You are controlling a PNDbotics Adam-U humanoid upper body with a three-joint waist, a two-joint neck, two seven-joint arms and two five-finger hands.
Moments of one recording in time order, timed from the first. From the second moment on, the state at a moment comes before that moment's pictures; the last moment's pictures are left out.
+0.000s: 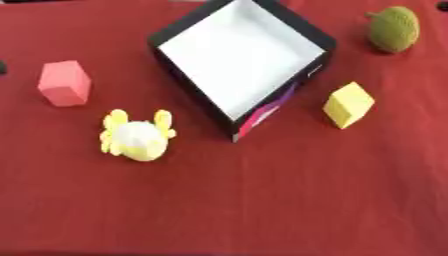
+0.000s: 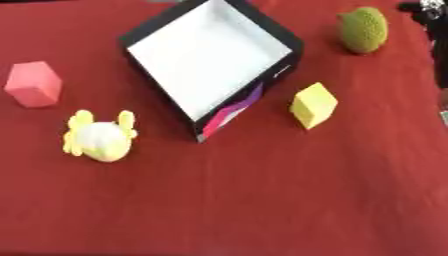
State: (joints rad) left arm -0.82 0.90 -0.17 -1.38 -0.43 -0.01 -0.75; right arm -0.33 -0.64 -0.09 -1.75 -0.29 0.13 -0.19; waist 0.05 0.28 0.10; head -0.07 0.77
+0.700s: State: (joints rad) left arm -0.91 0.80 -0.21 -1.23 -0.55 -0.09 -0.87; right arm -0.33 -0.64 -0.08 -1.75 -0.29 0.14 -0.19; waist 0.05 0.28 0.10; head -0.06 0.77
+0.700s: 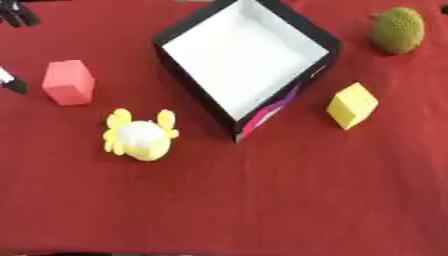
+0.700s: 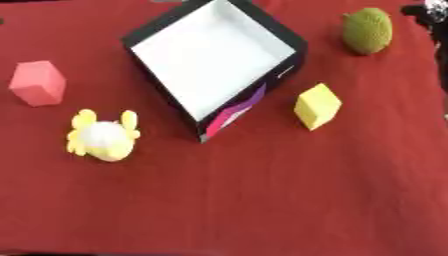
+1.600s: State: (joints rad) left arm -0.96 0.69 -0.23 -1.06 -0.63 -0.16 -0.87; right arm -0.33 -0.64 -0.08 -1.75 -0.29 0.14 -0.19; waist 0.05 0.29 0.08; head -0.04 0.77
